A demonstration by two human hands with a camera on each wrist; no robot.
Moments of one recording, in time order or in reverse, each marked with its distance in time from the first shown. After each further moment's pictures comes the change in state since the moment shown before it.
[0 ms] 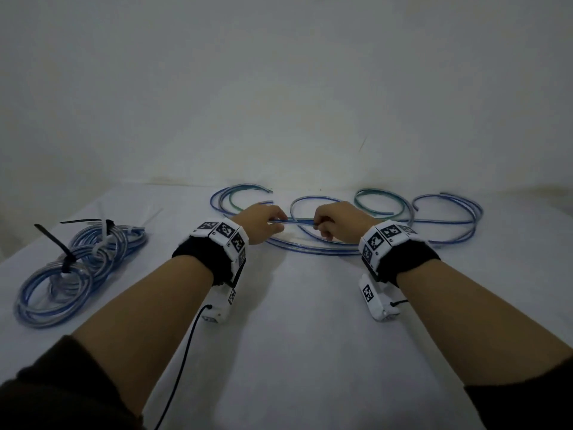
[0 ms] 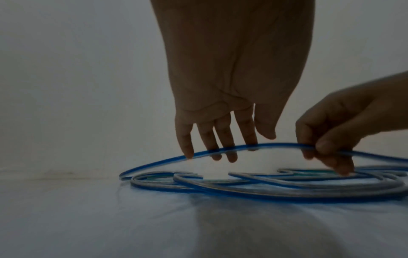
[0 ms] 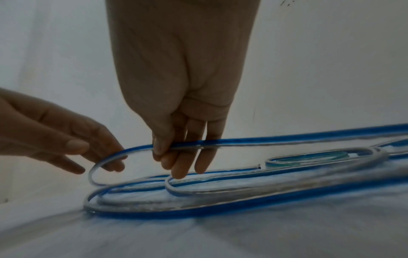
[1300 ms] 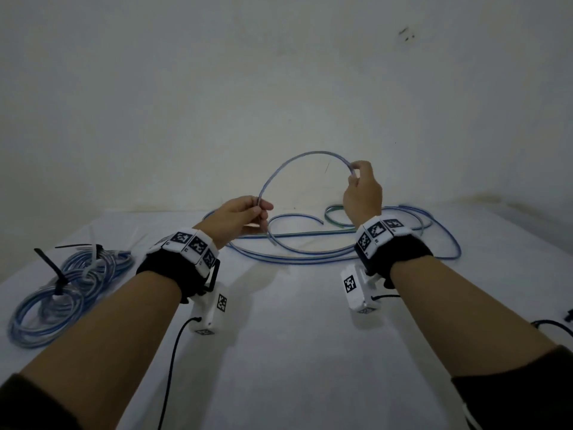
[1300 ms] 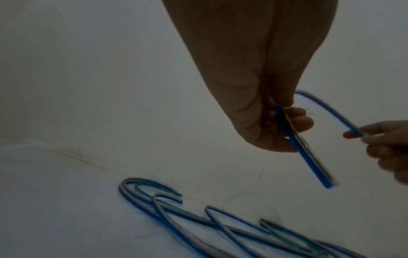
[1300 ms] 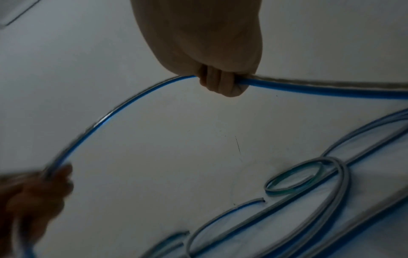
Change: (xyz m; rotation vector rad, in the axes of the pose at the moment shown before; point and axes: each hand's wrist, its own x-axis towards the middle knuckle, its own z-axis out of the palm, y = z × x) left_hand -0.049 0.043 -0.035 -1.065 0.077 0.193; right_hand -0.048 -0.005 -0.062 0.388 0.958 0.328
